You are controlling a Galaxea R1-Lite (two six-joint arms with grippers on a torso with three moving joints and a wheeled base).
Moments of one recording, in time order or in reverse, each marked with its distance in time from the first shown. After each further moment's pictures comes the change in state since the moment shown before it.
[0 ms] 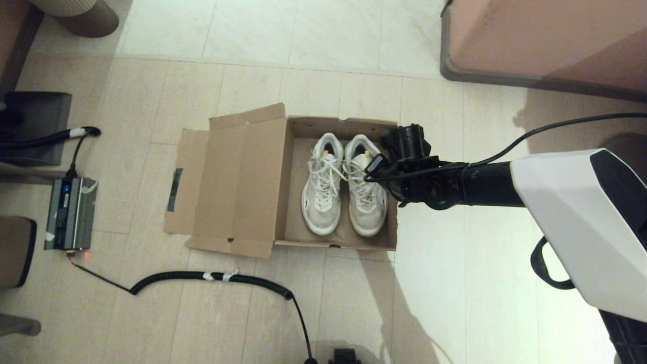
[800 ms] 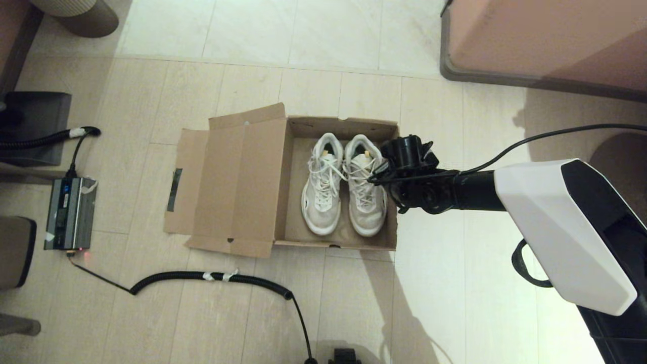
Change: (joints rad) left arm 0.000 0.000 0.000 0.000 0.000 0.000; right arm -0.030 0.071 -0.049 0.009 -0.090 0.202
